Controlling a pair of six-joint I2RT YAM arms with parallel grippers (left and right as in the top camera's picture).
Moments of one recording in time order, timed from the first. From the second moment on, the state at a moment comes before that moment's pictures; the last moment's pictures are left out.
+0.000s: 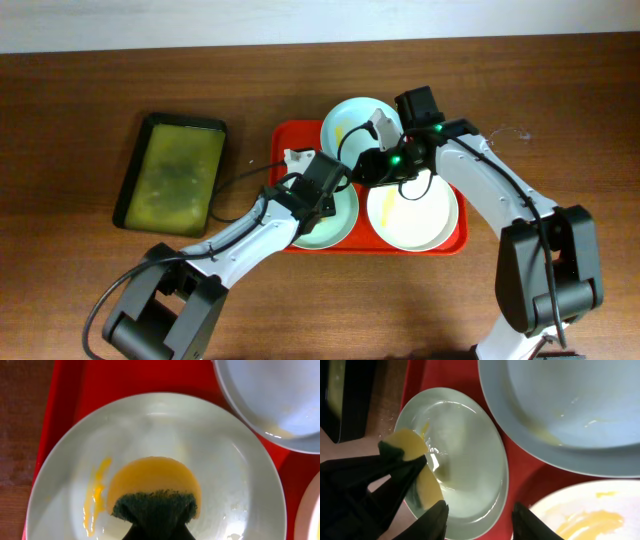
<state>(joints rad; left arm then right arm) -0.65 1.78 1.07 -0.41 -0.26 -0.71 0.26 1.86 1.33 -0.72 -0.53 0.10</state>
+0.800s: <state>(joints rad) -0.57 1.84 1.07 -0.34 -0.14 -0.81 0.29 2.04 1.33 -0.65 -0.49 0.10</state>
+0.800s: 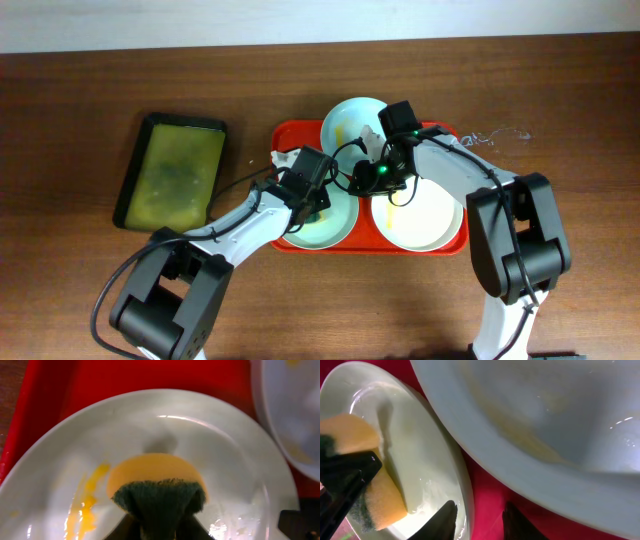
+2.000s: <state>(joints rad) -0.57 1.82 1.07 -0.33 -0.15 -0.72 0.33 2.04 1.33 -0.68 -0.44 0.10</state>
